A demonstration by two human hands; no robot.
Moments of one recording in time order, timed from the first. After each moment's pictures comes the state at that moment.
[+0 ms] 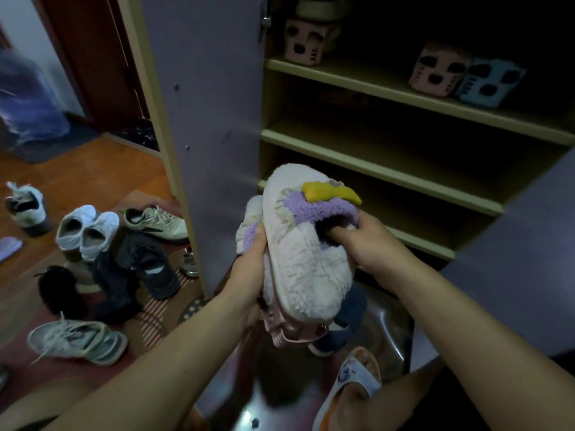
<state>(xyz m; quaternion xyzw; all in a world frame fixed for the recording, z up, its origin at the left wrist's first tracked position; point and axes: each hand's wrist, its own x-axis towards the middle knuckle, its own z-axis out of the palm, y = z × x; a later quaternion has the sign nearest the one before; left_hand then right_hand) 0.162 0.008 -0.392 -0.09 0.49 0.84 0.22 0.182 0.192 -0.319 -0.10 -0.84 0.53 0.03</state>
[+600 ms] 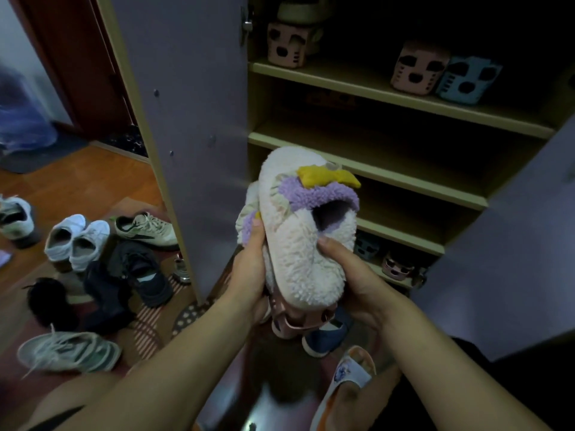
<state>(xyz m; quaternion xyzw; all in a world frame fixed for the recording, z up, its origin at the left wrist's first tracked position) 0.162 0.034 -0.386 -0.09 0.45 0.87 0.16 0.213 0.183 -0.362 -0.10 -0.52 0.84 -0.11</state>
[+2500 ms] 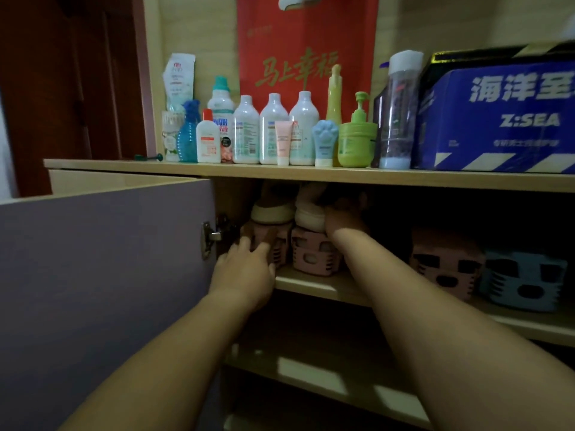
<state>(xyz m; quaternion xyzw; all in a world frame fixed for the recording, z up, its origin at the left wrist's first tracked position) -0.227 0.119 -0.194 0.18 0.96 0.11 -0.20 -0.241 0.319 -0.125 -0.18 -0.88 0.35 0.25</state>
